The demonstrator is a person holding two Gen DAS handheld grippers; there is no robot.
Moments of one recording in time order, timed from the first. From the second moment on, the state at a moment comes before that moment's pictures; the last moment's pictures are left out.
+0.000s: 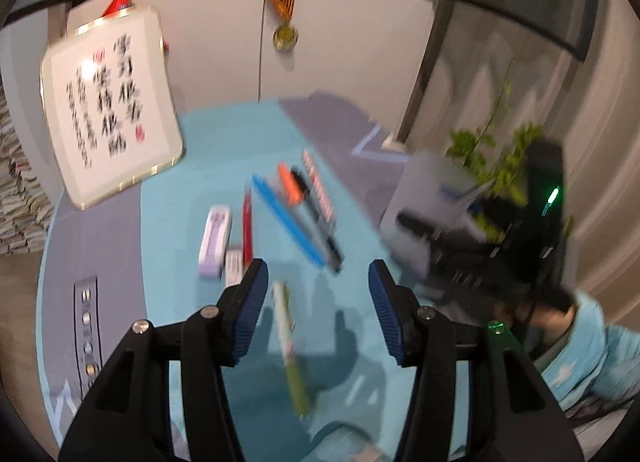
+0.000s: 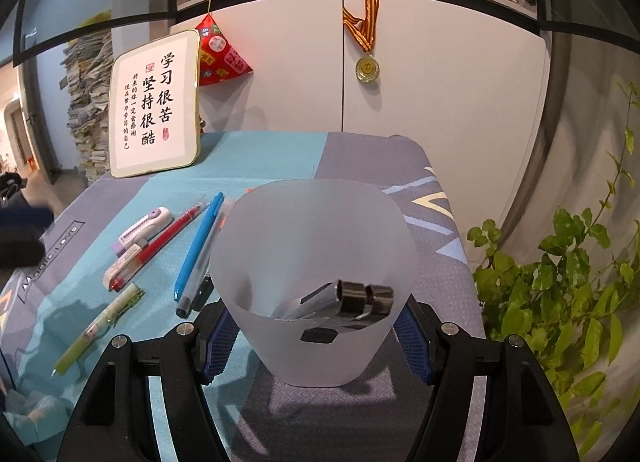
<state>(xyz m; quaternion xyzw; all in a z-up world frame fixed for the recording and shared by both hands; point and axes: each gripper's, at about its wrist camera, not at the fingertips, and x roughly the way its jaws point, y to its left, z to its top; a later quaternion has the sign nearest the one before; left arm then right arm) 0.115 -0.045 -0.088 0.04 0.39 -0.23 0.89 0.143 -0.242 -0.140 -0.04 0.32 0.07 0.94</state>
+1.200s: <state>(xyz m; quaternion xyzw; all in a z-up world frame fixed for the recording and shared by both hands) 0.153 -0.042 -0.103 0.01 0.42 -0.21 0.88 0.141 -0.238 -0.138 -0.05 0.32 0.06 0.95</state>
